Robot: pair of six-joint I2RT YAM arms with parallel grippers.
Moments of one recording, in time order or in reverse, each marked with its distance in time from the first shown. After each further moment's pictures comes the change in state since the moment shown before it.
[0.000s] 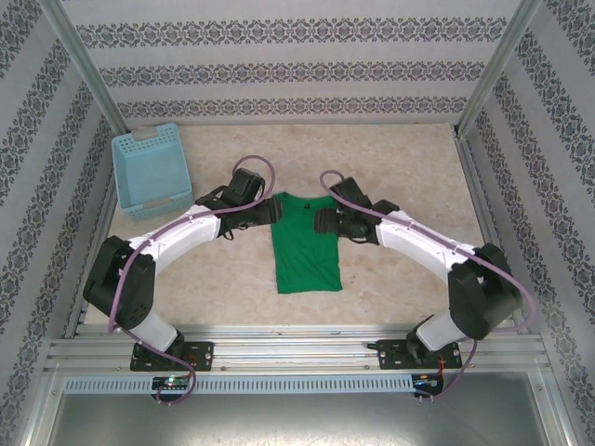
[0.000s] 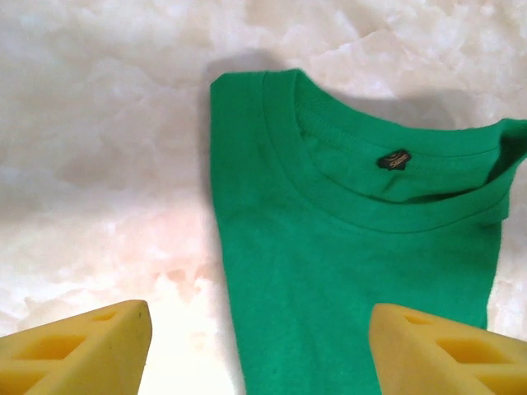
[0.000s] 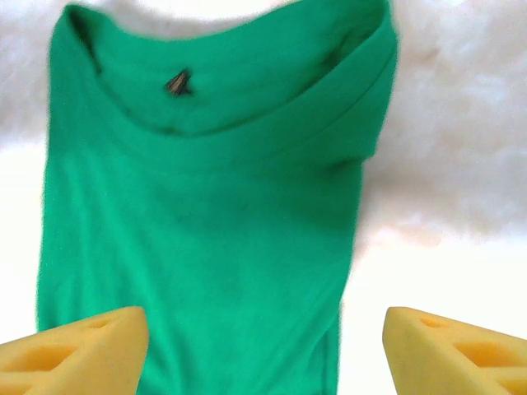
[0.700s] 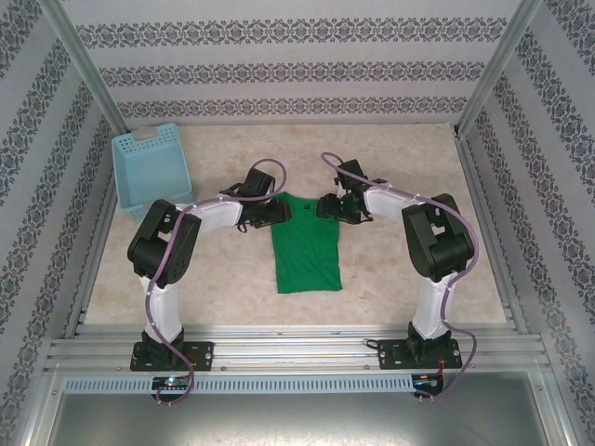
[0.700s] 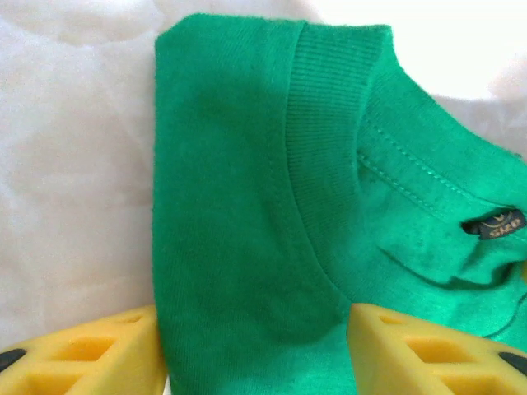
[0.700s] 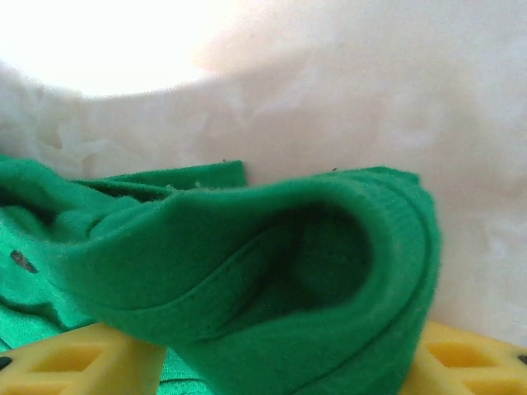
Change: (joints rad) left arm 0.045 0.376 0.146 0.148 0.191 -0.053; right arm -0.188 0.433 0.217 0.108 -0.274 -0.085
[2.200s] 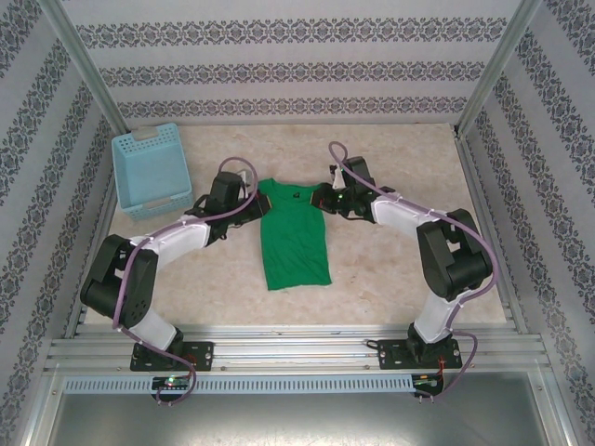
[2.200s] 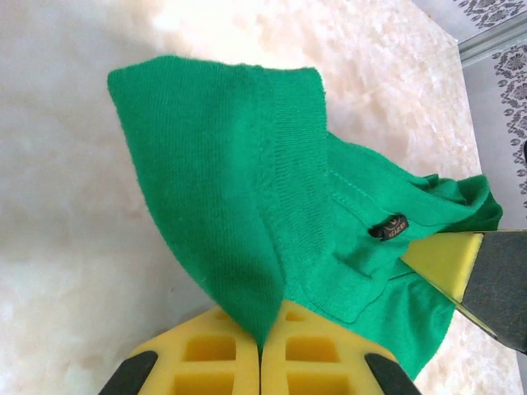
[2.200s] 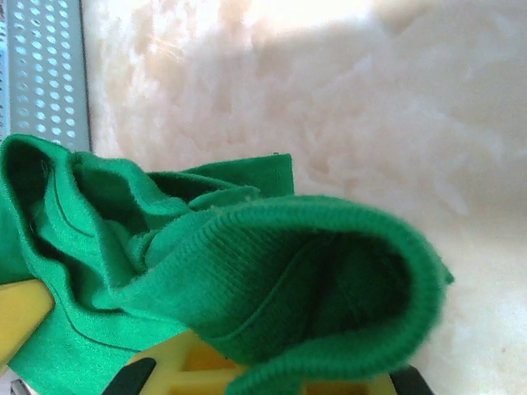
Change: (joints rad) left arm 0.065 -0.389 -0.285 0.276 0.035 -0.035; right arm 0.018 -0.182 -0.107 0.286 -0.202 0.161
